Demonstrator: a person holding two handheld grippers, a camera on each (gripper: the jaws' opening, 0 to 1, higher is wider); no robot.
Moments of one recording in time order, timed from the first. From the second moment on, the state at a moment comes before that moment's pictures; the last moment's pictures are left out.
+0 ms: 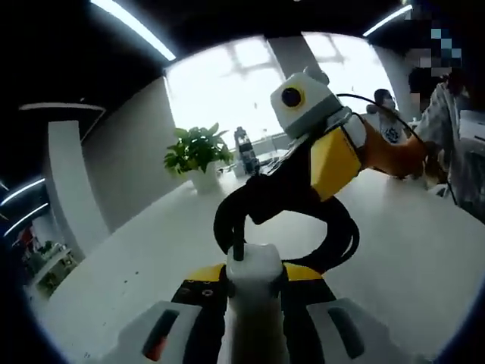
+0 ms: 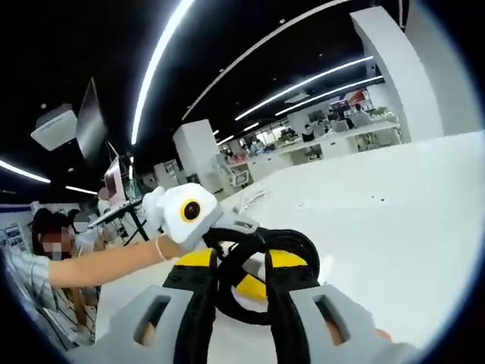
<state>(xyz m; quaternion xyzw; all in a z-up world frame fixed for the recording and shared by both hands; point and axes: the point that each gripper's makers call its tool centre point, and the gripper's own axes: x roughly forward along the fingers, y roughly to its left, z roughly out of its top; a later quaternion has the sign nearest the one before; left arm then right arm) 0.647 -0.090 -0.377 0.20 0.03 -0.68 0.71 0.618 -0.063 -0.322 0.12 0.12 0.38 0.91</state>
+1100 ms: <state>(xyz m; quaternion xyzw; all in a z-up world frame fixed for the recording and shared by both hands) 0.642 -0.043 -0.360 0.20 0.02 -0.59 0.78 0.611 -0.069 -0.318 0.08 0.09 0.37 0.92</state>
